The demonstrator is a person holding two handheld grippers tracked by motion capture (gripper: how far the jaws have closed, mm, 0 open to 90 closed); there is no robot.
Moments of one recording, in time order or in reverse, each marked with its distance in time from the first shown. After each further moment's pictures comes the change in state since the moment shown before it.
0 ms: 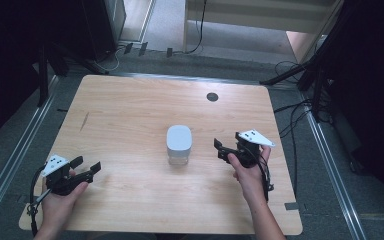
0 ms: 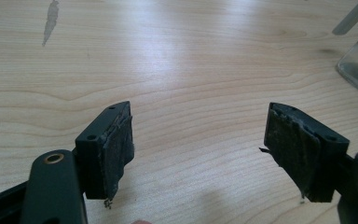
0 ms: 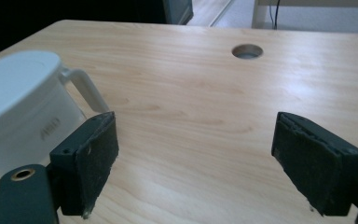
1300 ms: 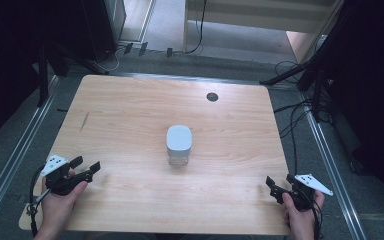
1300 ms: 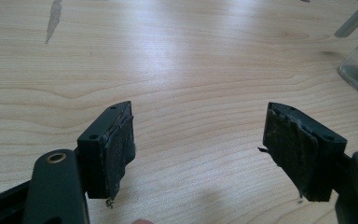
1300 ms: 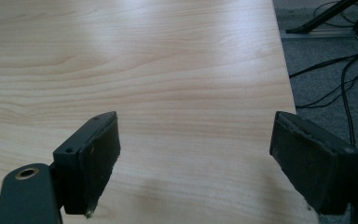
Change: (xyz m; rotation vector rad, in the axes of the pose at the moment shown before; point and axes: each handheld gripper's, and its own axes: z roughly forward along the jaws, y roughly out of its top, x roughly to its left) left arm 0.001 0.000 0.000 0.003 0.006 -0.013; right arm -0.107 -0.105 -0.109 0.087 -0.213 0.132
